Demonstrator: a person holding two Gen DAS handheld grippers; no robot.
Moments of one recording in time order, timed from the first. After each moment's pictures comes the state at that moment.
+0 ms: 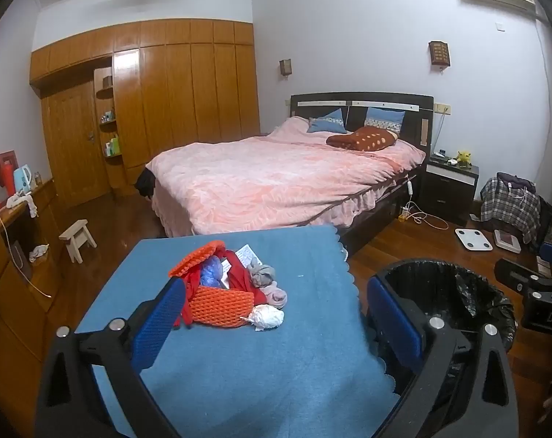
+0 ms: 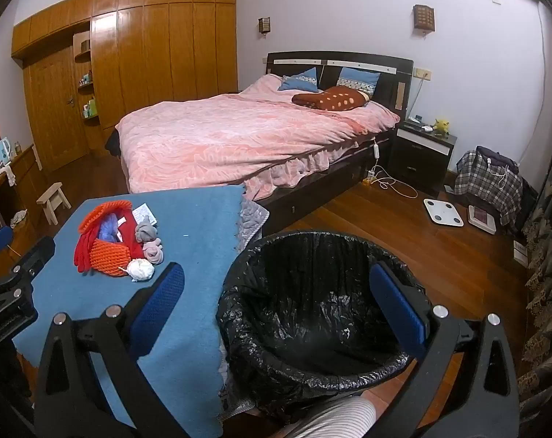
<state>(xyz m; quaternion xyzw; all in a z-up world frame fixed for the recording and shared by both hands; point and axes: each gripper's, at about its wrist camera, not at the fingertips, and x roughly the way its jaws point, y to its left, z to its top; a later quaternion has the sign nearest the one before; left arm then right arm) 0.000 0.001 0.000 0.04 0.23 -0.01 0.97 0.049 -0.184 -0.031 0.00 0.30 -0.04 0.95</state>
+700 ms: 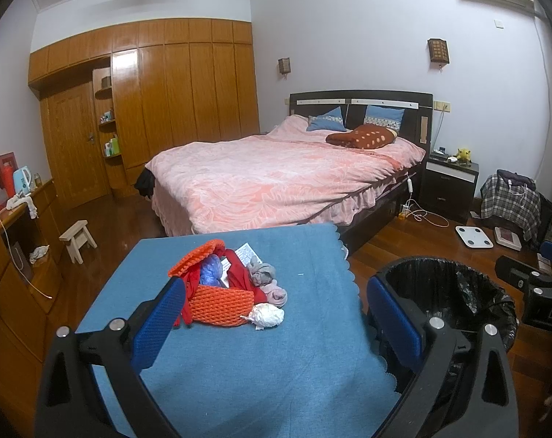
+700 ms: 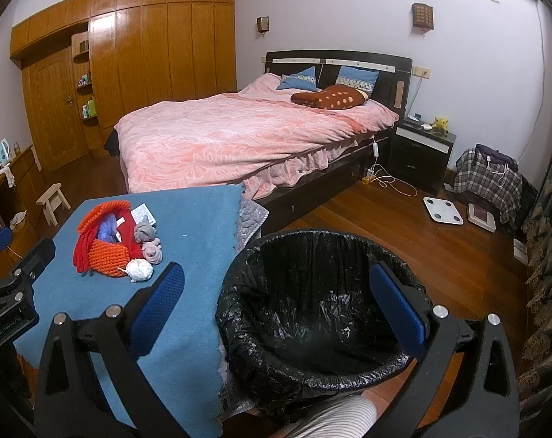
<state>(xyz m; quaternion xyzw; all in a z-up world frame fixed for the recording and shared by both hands) -0.003 0.002 -0.001 0.04 0.23 -0.01 0.97 0.050 -0.185 -0.031 0.00 0.30 -0.04 0.95</state>
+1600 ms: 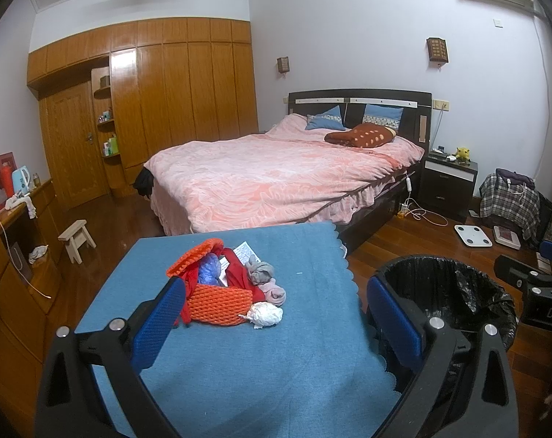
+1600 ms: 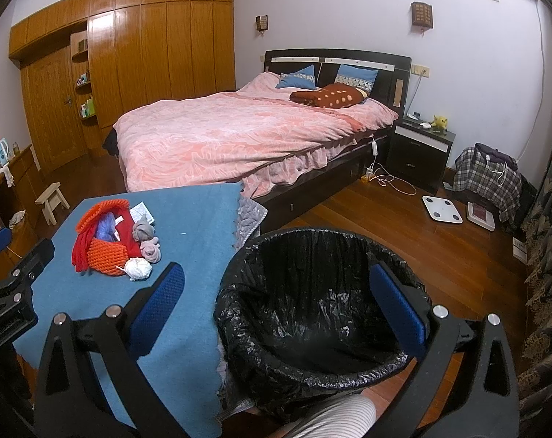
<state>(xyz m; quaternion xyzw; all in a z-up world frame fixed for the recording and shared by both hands) -0.001 0.003 -0.002 0.04 0.24 -0.01 0.97 0.050 -0.186 -0.032 0.00 0.30 -0.04 0.95</state>
